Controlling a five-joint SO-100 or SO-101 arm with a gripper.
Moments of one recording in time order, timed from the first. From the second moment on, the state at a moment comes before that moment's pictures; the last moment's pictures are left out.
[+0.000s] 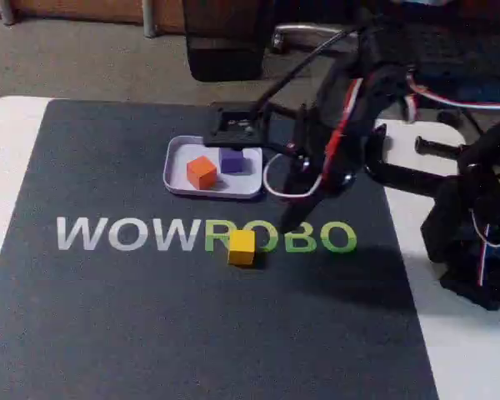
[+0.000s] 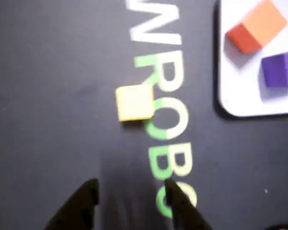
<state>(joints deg) 12.9 107.6 115.0 69.2 -91.0</state>
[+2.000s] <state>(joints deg) 16.6 76.2 97.0 62.5 -100.6</state>
